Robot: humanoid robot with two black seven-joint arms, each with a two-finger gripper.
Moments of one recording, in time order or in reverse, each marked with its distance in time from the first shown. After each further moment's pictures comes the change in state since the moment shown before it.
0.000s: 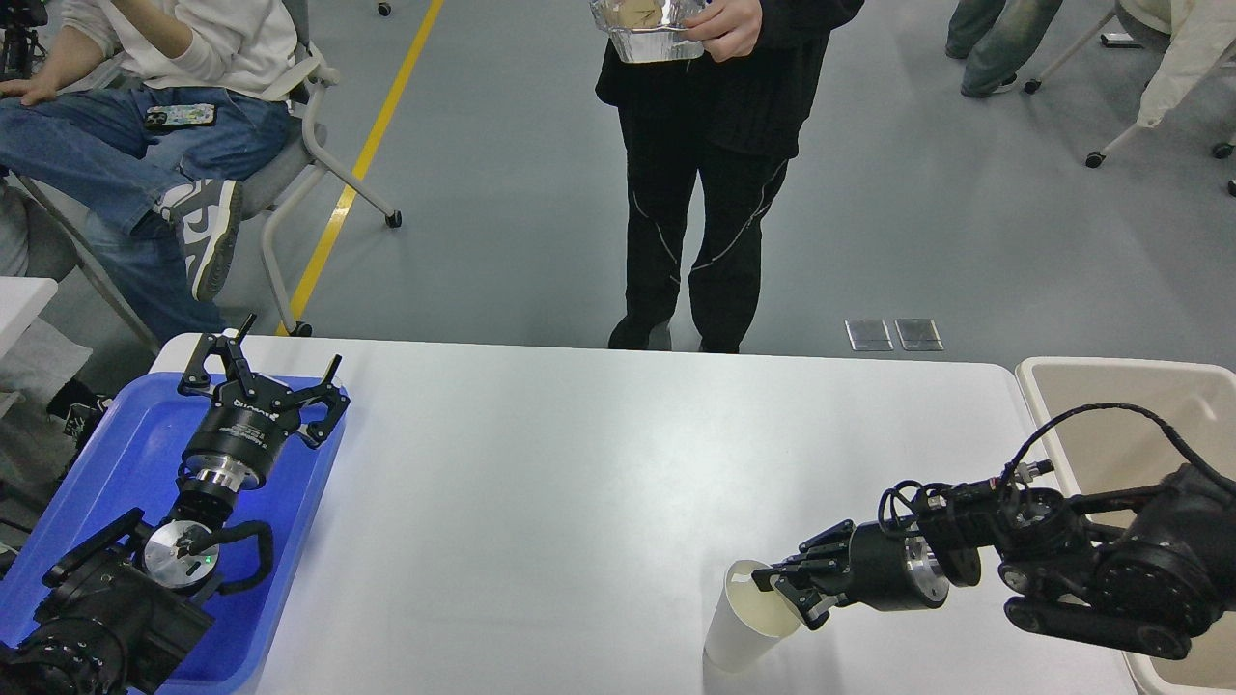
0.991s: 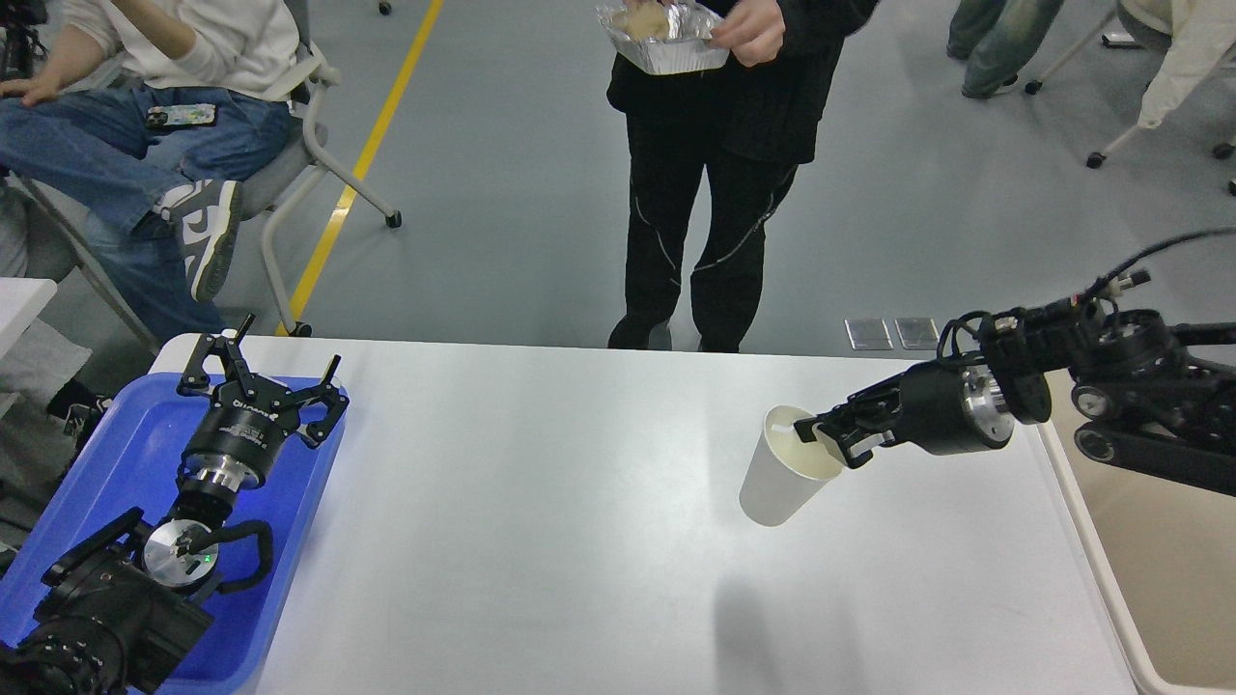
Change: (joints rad) left arm 0.000 0.000 0.000 0.000 0.000 0.000 0.000; right arm 0.390 -0.179 -0.002 0.120 0.179 0.245 0.000
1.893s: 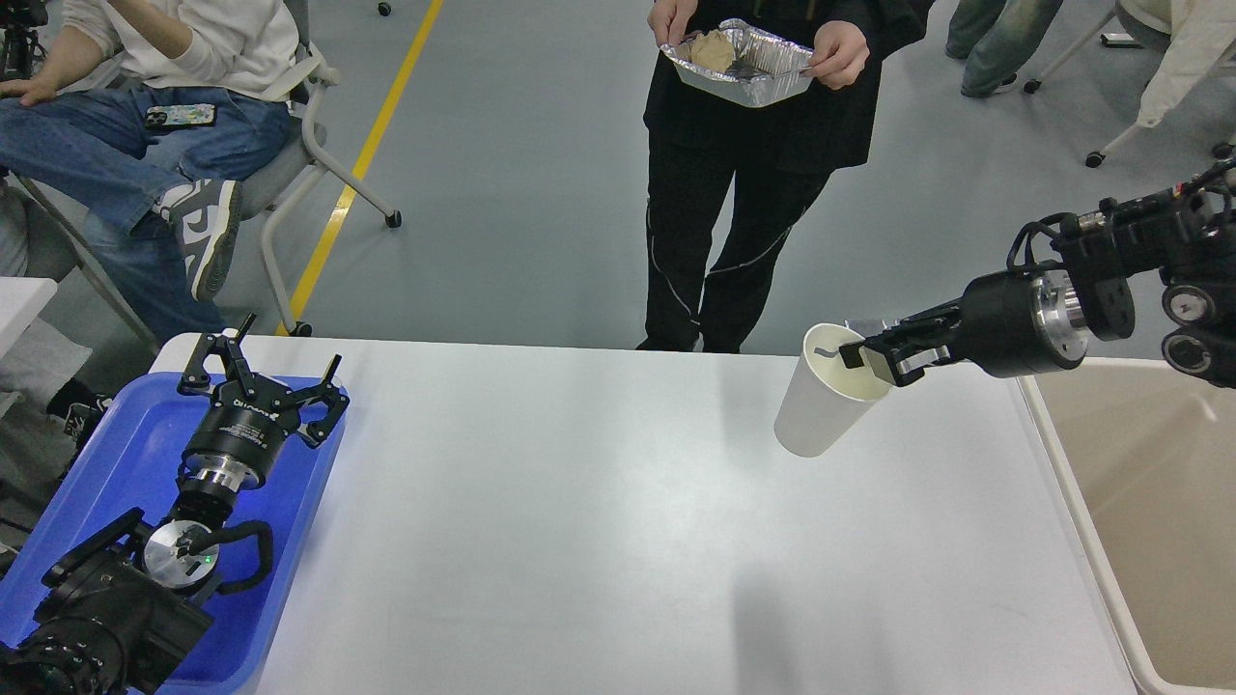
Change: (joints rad) left arm 0.000 0.000 0.000 0.000 -0.001 0.000 0.000; right arm 0.152 -0.137 0.040 0.043 0.075 0.164 -0.012
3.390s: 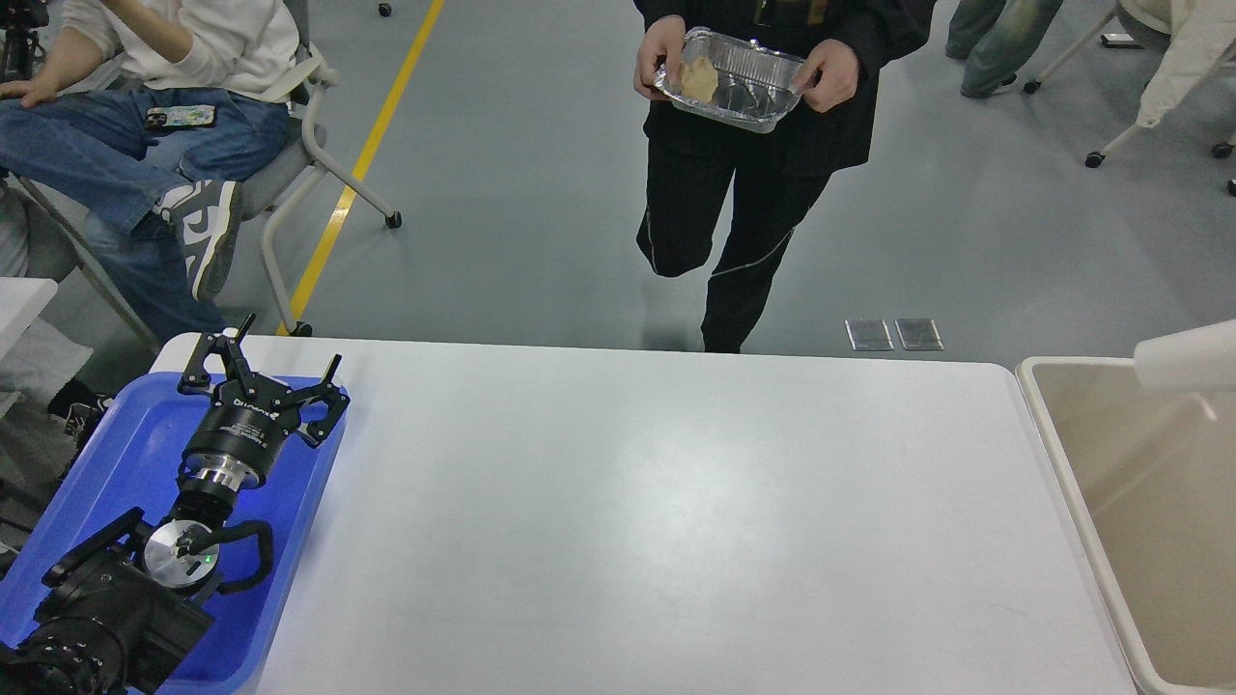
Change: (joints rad) left arm 0.000 0.000 0.000 0.000 -0.001 0.000 0.000; right arm -0.660 -0.267 0.205 -0.612 0.902 -0.115 0.009
